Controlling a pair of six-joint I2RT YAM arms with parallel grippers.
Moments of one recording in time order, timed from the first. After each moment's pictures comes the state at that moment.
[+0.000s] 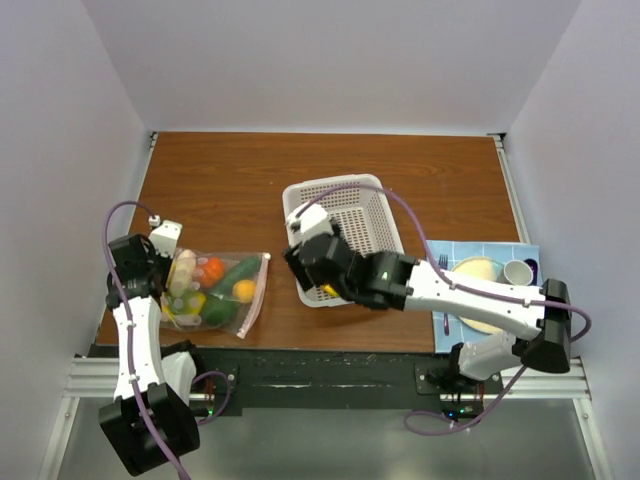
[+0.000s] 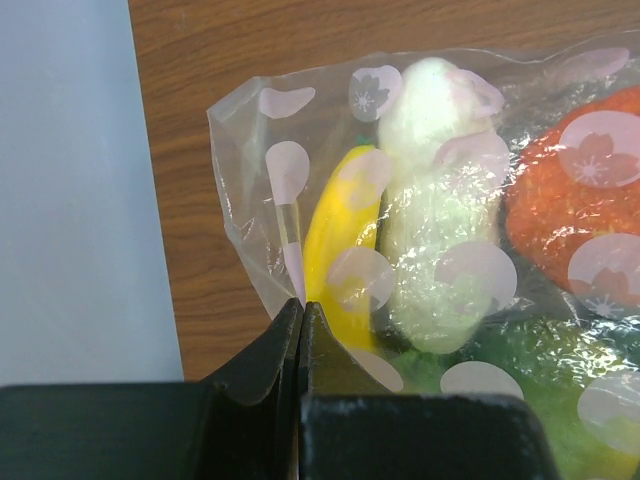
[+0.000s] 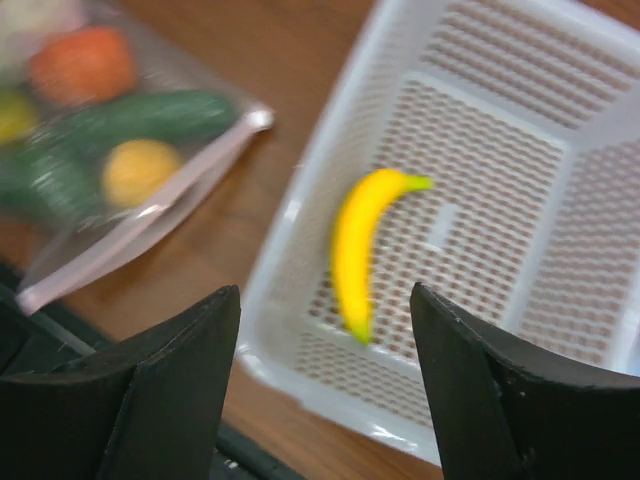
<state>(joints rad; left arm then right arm) 0.41 0.84 0.57 -0.51 0.07 0.62 1.20 1.43 1.34 -0.62 0.60 0.32</state>
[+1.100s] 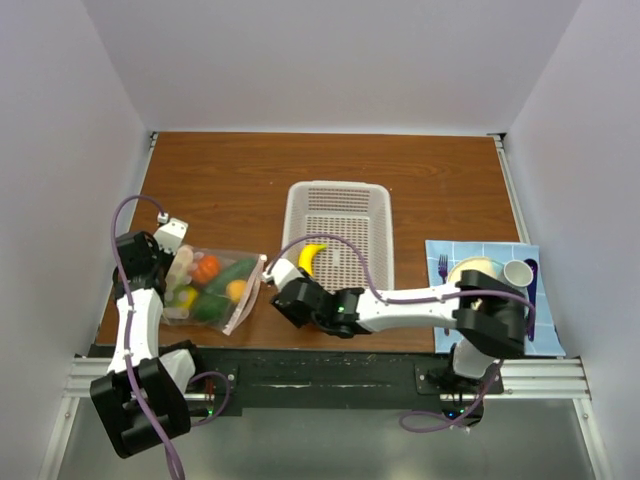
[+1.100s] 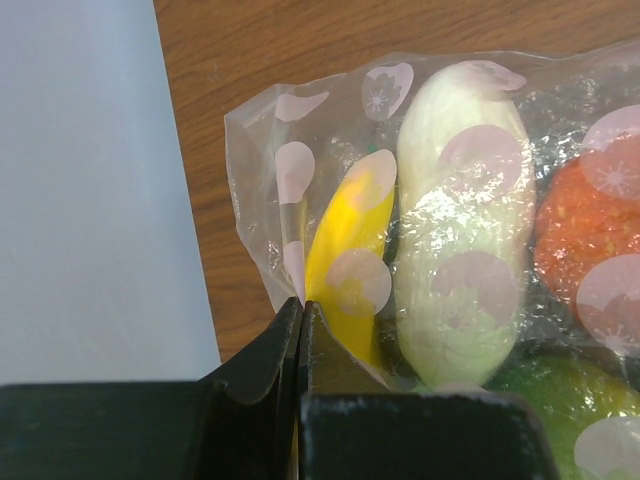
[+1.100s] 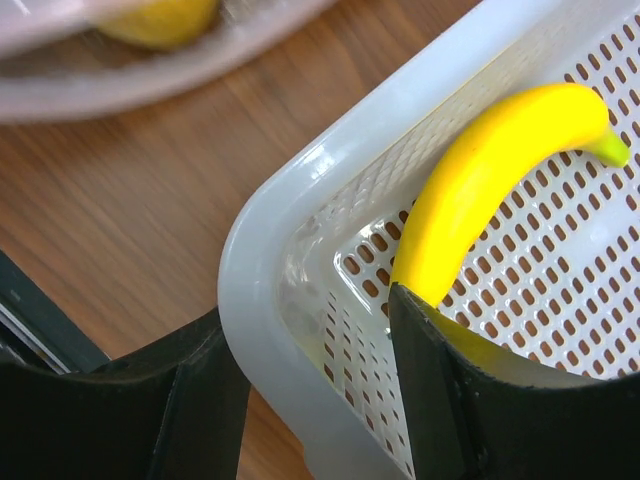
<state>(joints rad) 0.39 0.95 0.50 -0.28 0.03 0.74 1.30 1.68 1.01 -0.13 0.46 0.21</state>
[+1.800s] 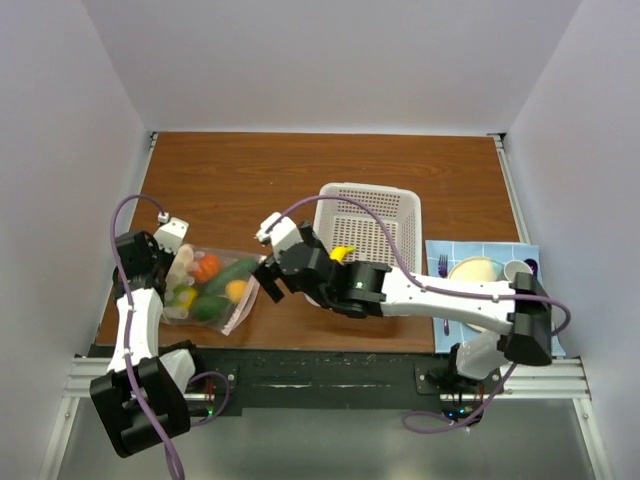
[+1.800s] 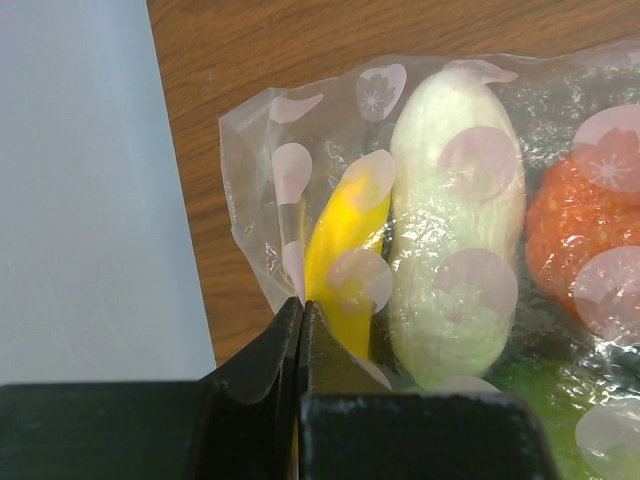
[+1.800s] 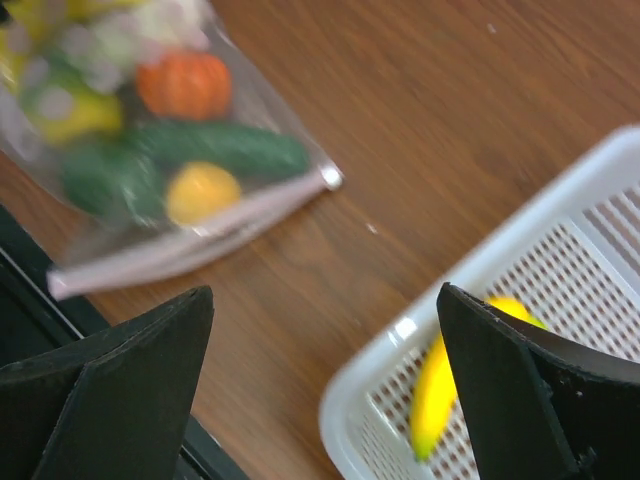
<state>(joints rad) 0.39 0.96 0.50 -0.27 0.05 0.74 1.29 1.50 1.27 -0.32 0.53 0.18</state>
